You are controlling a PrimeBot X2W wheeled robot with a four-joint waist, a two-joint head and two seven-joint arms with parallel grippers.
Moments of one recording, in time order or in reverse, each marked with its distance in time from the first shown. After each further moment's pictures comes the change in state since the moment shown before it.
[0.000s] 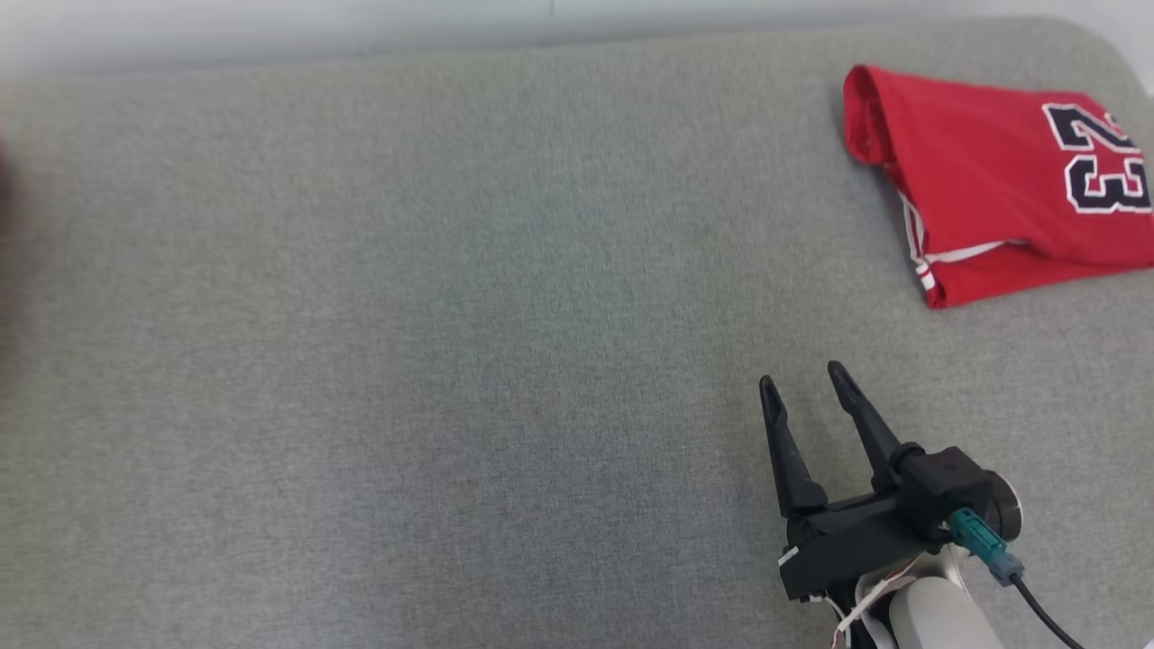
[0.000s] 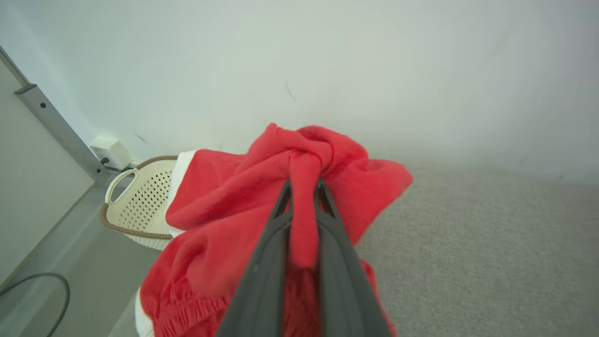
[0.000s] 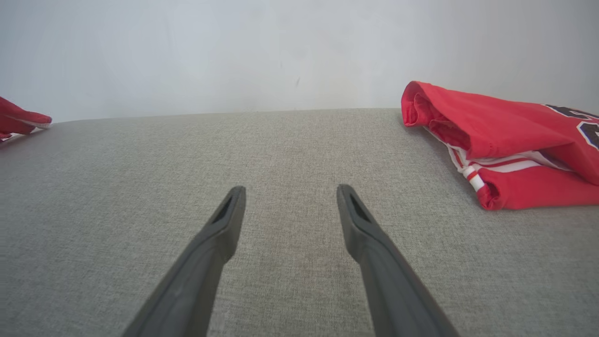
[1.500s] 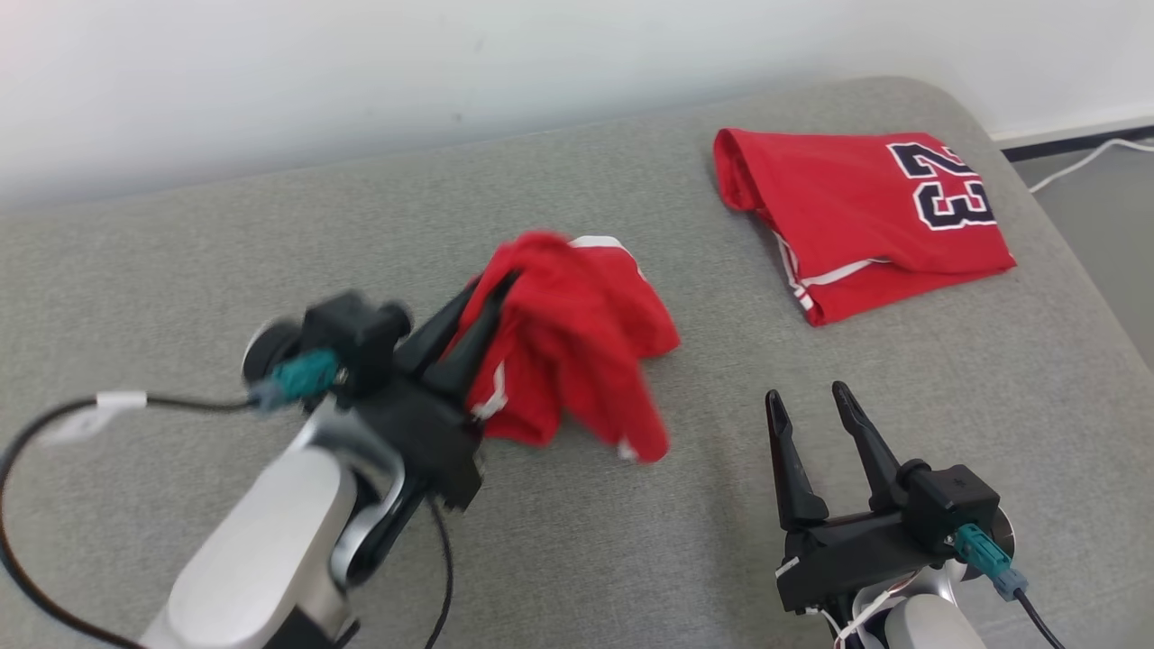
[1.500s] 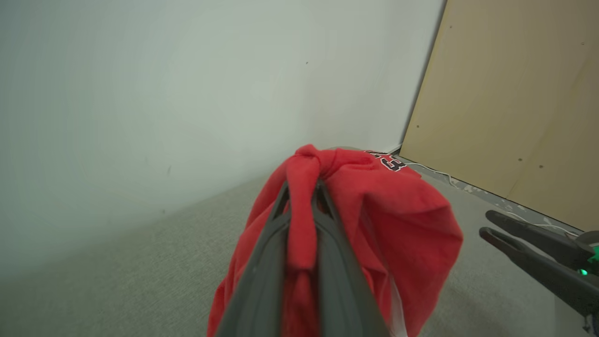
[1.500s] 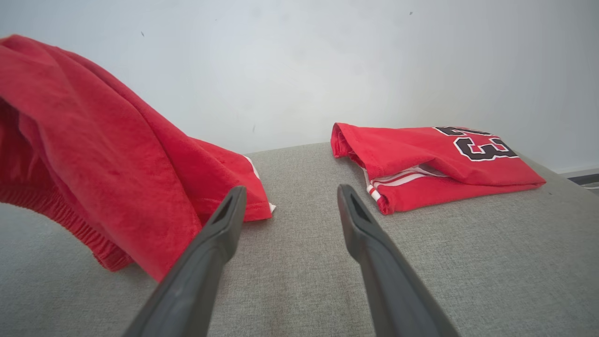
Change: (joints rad) left arm 0.394 -0.297 -0.571 -1.012 -0.191 0.095 0.166; right arm 0.025 0.037 -0.030 0.023 0.049 0.000 -0.012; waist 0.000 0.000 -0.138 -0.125
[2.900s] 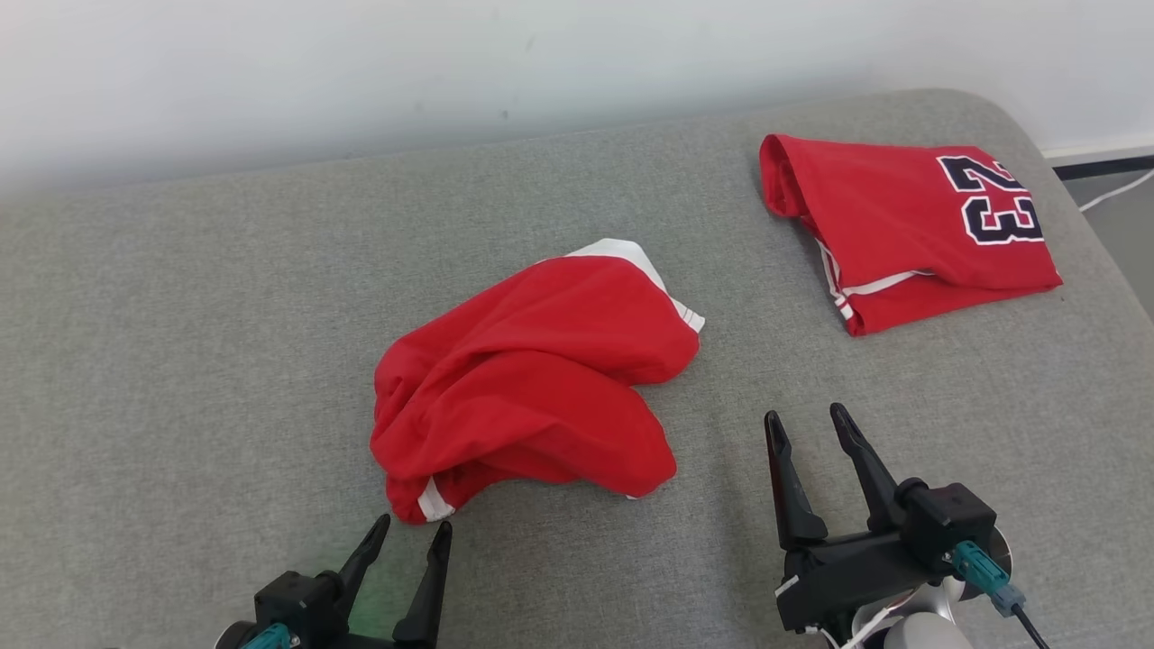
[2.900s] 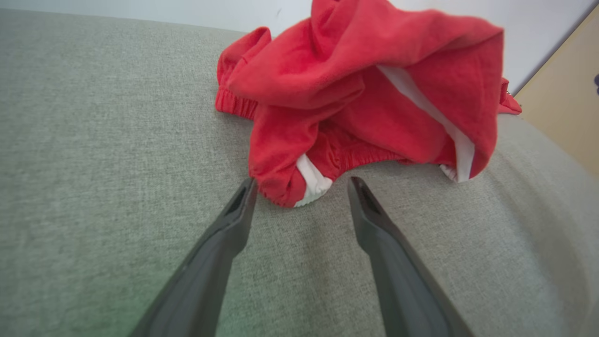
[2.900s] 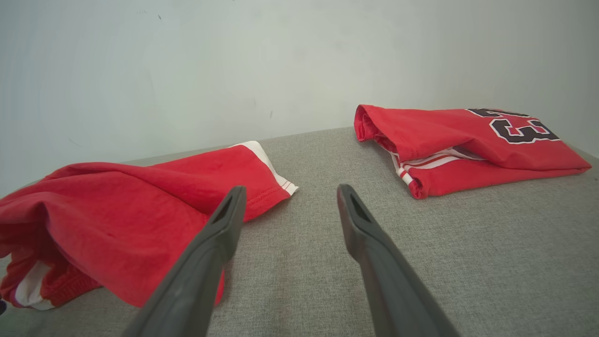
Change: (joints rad) left arm 0.452 -0.016 0.078 0.136 -0.018 0.117 -0.256; right arm 0.033 0.001 0.003 0.004 0.010 0.000 0.000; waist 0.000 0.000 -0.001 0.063
